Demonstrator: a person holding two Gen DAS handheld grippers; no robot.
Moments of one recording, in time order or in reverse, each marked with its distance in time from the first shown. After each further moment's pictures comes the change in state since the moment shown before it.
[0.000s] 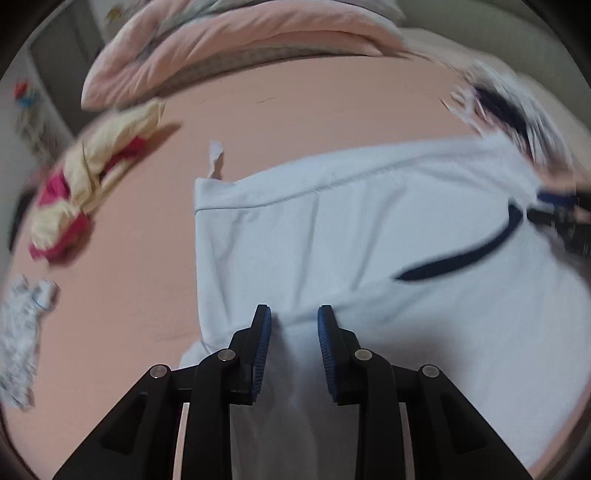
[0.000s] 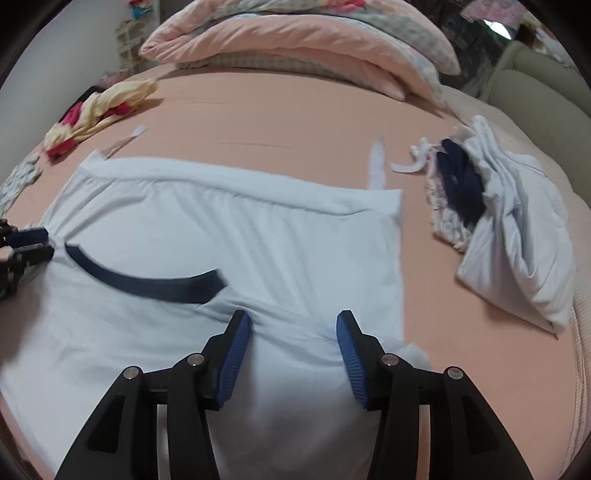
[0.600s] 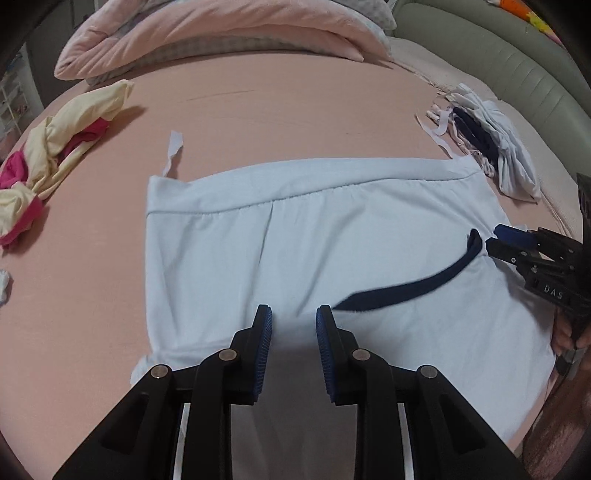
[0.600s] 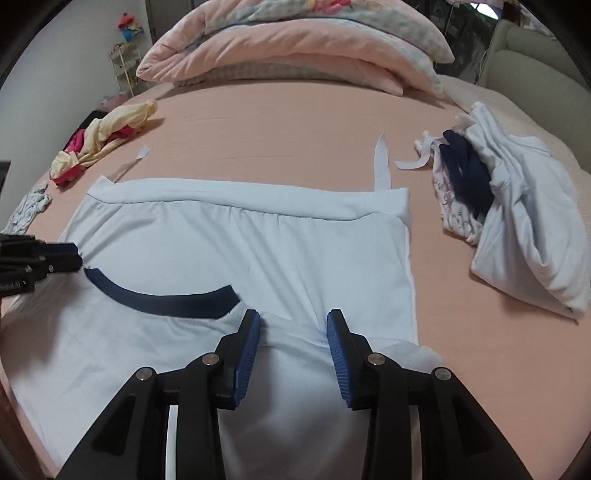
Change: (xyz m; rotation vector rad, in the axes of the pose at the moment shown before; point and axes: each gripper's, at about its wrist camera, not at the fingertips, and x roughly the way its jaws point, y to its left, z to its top) left arm -0.003 -0.012 -0.006 -0.007 0.042 -0.142; right arm -0.001 0.006 -0.003 0.039 -0.014 0.089
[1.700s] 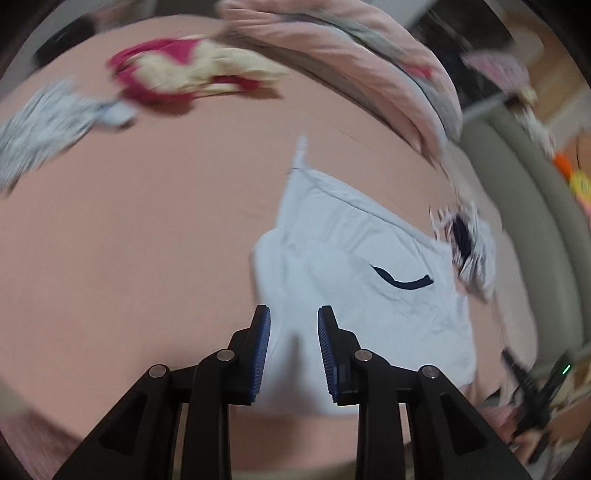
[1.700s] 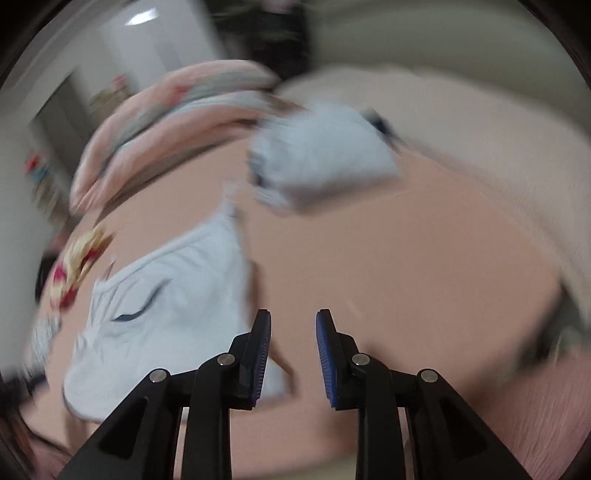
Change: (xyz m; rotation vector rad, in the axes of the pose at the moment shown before) left arm -0.110 0.070 -0.086 -0.468 -0.101 -0.112; right arm -0.165 -0.067 -0.095 0.427 -0.186 -0.102
